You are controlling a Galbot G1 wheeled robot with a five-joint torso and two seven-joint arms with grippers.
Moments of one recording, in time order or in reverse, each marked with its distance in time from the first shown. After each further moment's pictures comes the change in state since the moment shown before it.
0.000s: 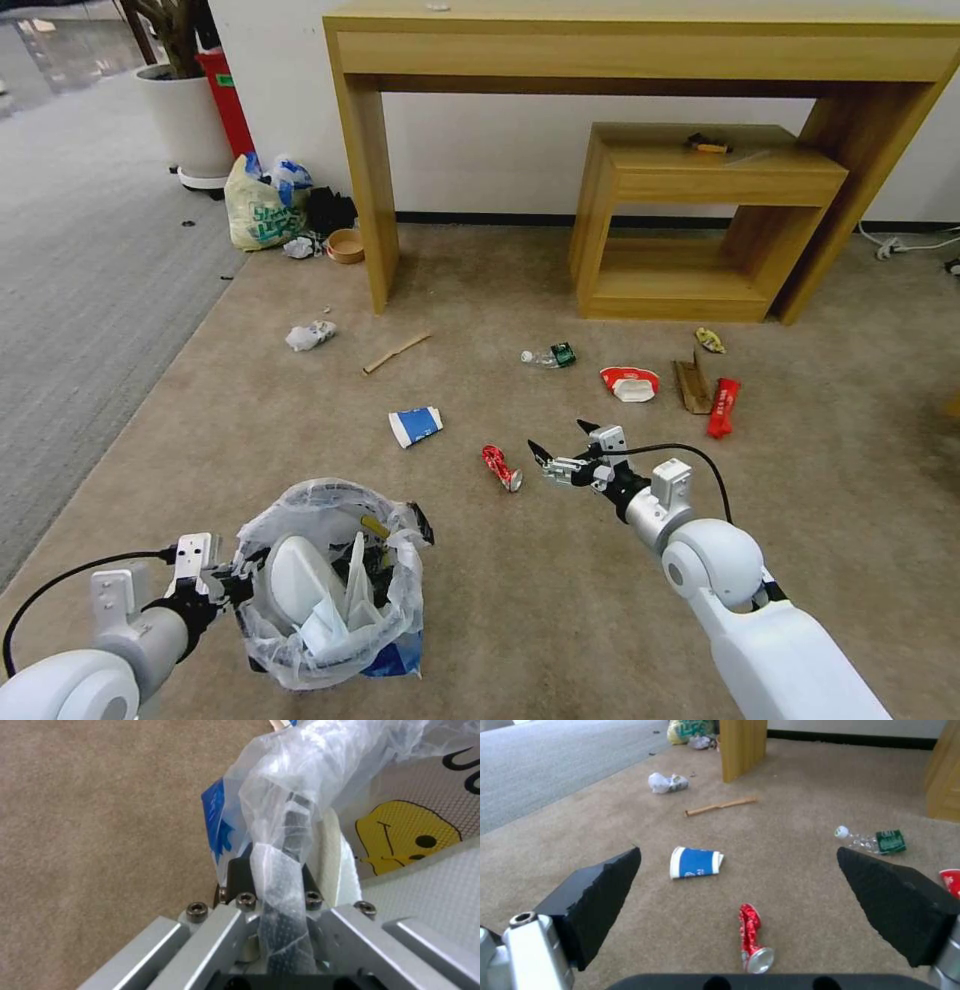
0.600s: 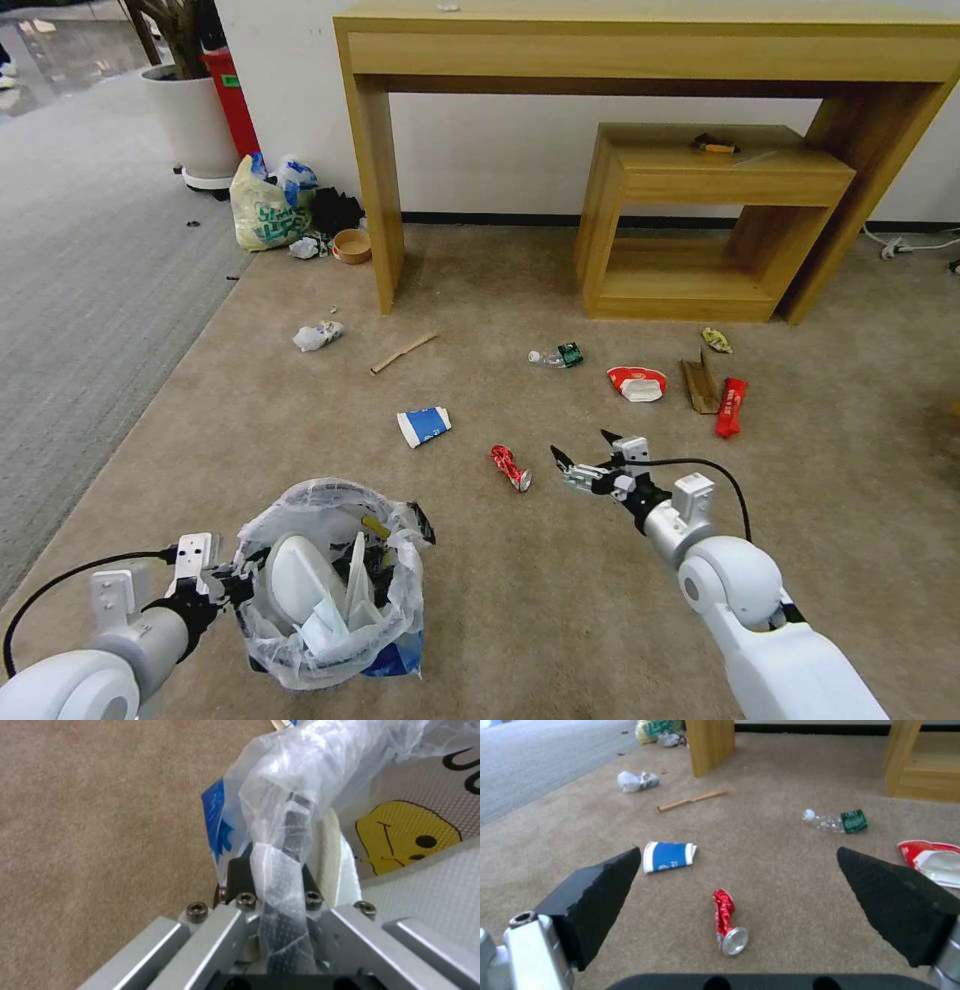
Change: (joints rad) left arm -0.005 -0.004 0.002 0.002 0.011 0.000 0.010; right arm -0.090 0.016 0.099 0.003 0.005 0.027 0.016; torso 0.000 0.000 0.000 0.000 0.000
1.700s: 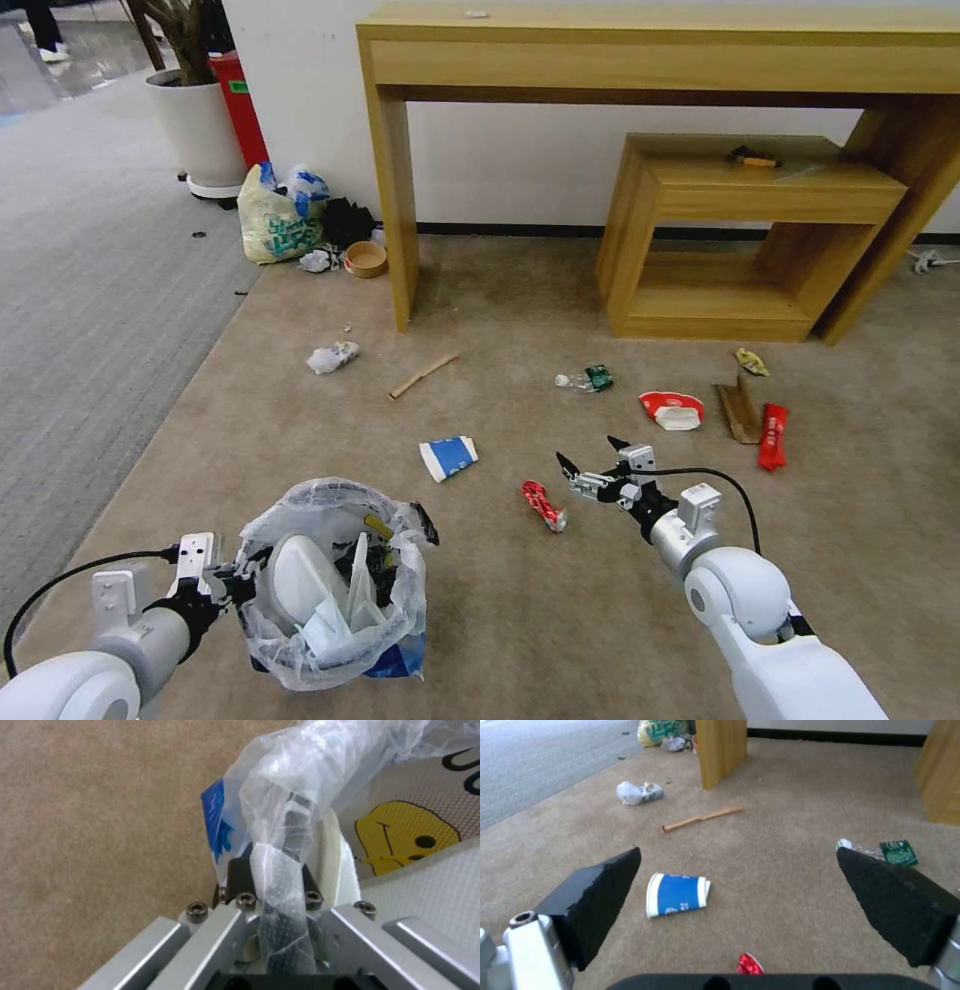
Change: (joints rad) left arm 0.009 -0.004 -0.002 -0.017 0.005 0.000 0.004; right arm -0.013 0.002 0.000 0.001 -0.027 0.015 -0.006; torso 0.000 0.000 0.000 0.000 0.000
